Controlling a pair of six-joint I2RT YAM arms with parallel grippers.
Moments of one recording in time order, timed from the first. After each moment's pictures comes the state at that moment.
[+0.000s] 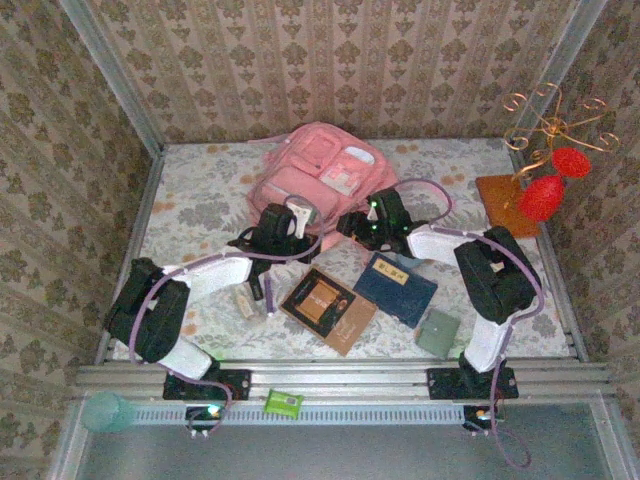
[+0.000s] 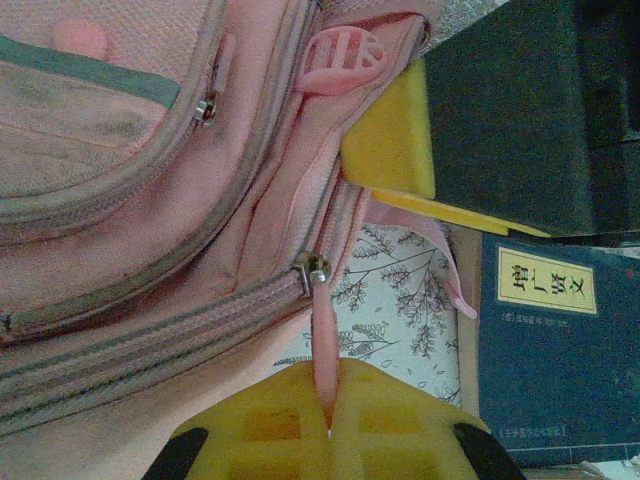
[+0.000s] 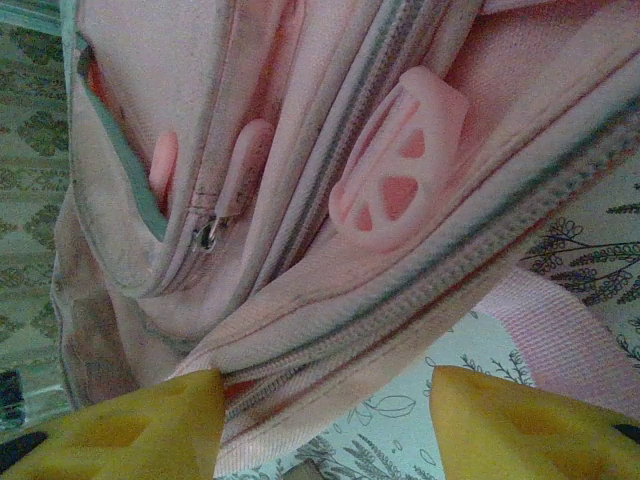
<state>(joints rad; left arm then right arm) -0.64 1.53 0.81 0.03 0.29 -0.32 0.44 1.81 0.99 0.11 -0.35 0.91</state>
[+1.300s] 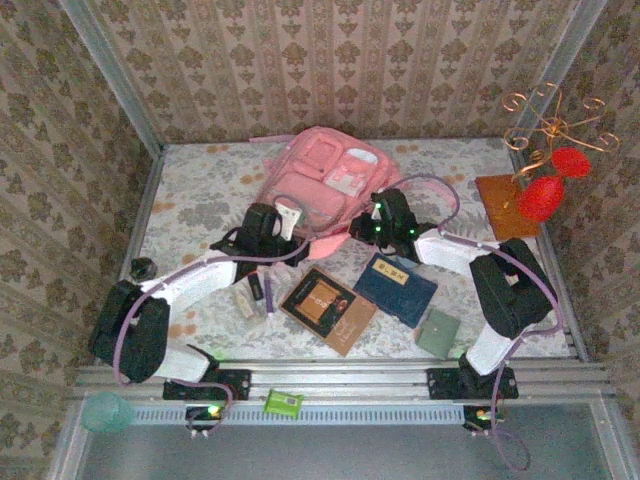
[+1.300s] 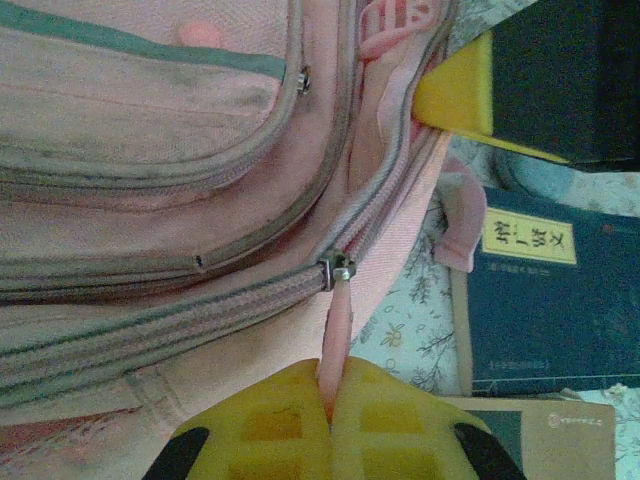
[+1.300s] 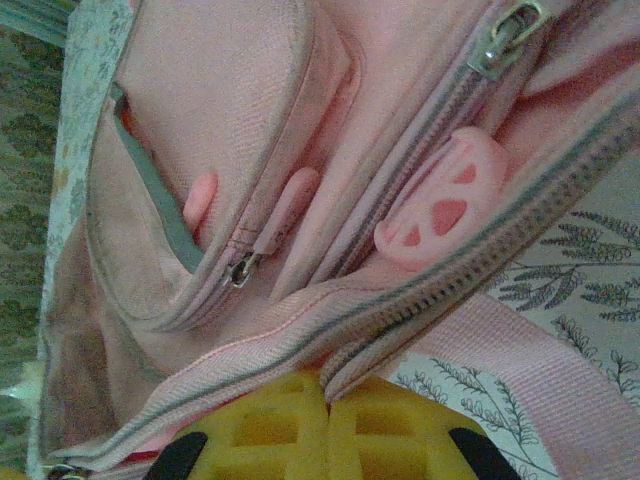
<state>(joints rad) -0.57 1.40 0.79 -0.11 0.36 -0.23 0.45 1.69 0.95 0.04 -0.21 0.76</state>
